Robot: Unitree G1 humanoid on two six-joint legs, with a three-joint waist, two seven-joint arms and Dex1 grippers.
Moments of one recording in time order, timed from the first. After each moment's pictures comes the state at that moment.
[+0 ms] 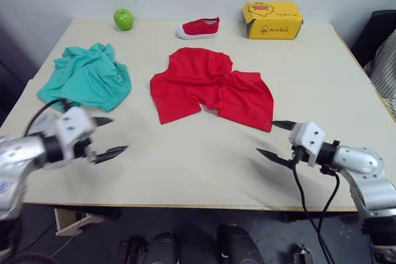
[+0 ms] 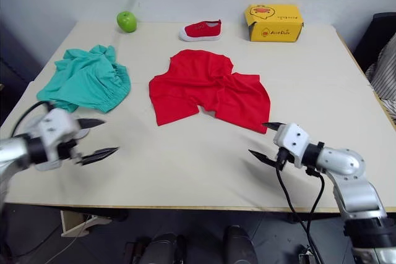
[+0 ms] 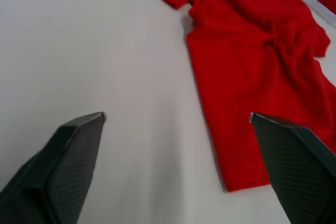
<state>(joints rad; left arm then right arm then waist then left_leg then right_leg) -0.28 0.91 0.12 -0.07 -0.25 0.26 -0.90 -0.27 -0.74 -0.03 0.00 0.18 0.03 0.91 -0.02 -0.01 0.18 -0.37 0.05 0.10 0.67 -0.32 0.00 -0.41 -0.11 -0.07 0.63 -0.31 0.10</state>
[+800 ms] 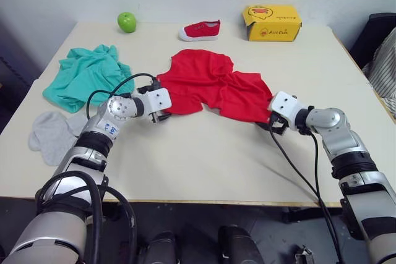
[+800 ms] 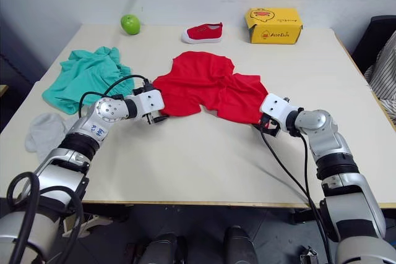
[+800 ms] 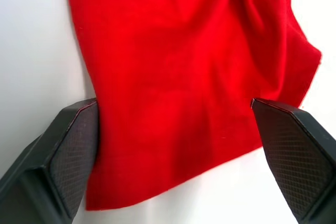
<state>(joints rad) -1.02 0.52 -0.34 1.04 0.32 -0.33 -0.50 -0.80 -0.66 0.19 0.74 -0.13 -0.11 0.81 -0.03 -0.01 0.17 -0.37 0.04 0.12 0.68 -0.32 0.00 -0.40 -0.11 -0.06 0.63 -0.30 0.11</state>
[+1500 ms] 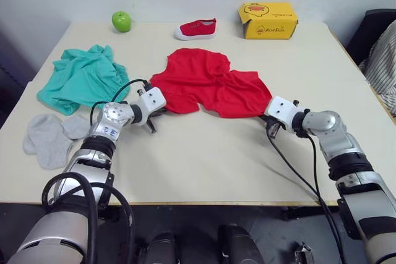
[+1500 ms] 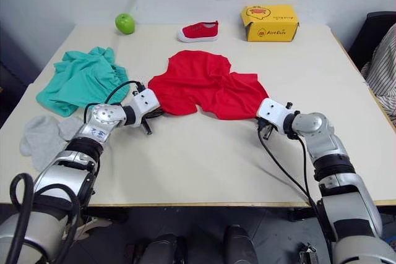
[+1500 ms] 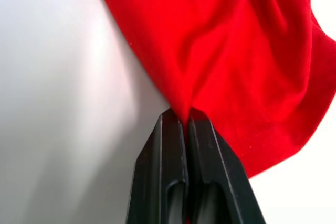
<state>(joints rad) -0.95 0.51 -0.14 1.05 0.12 -0.26 -0.79 -0.75 -0.68 0.17 0.70 -0.12 -0.17 0.87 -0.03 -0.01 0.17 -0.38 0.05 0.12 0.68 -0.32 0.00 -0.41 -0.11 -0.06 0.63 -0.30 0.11</state>
